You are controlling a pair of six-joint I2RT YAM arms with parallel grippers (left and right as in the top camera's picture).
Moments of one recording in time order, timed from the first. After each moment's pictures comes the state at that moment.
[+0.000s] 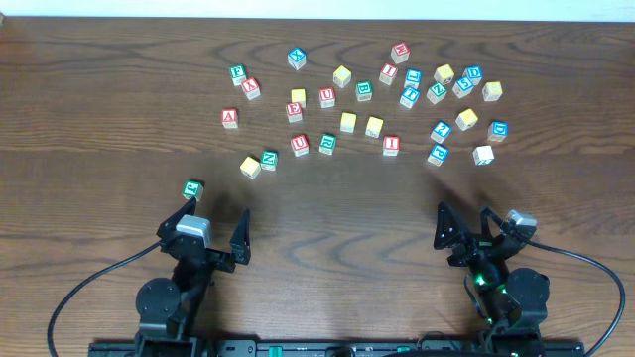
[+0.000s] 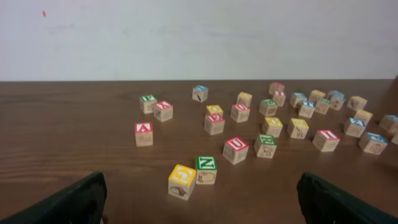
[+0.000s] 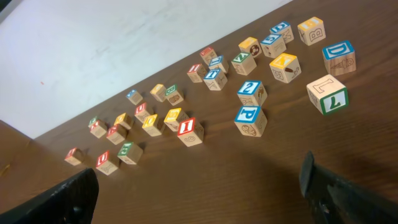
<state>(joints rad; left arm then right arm) -0.08 0.01 0.04 -0.11 0.20 -0.09 0.05 0.14 0.01 -0.06 -0.15 0.53</state>
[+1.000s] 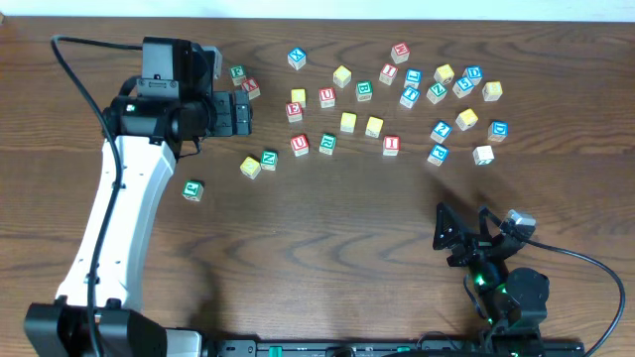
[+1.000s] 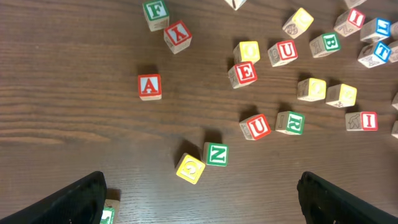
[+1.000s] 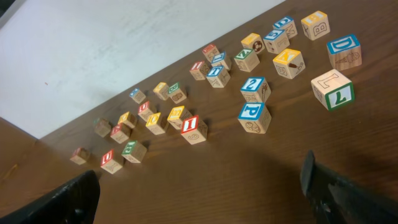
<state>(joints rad) -0.08 1.55 1.44 -0.87 0.17 -0.11 0.05 0.14 0.01 -0.06 -0.16 0.54</state>
